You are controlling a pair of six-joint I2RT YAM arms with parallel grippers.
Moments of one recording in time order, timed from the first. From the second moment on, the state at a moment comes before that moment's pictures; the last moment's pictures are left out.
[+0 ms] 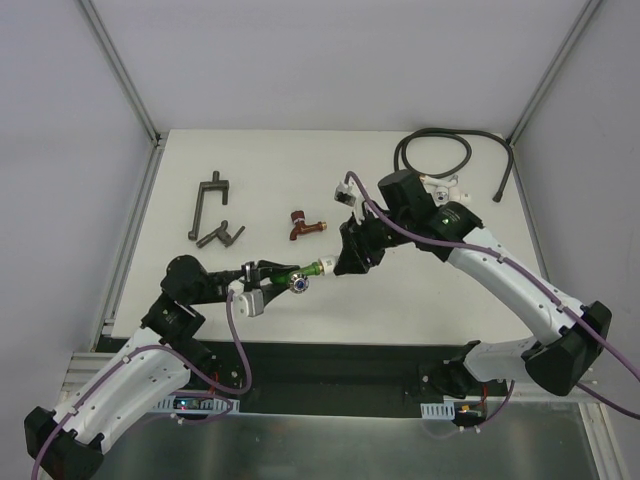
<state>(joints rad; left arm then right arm) -0.58 0.54 0.41 0.17 0.91 0.54 0.75 1.30 1.32 -0.79 -0.57 0.03</state>
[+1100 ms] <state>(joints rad) -0.59 0.58 0.14 0.58 0.25 -0.53 0.69 0.98 0.76 -0.07 -0.49 -0.13</state>
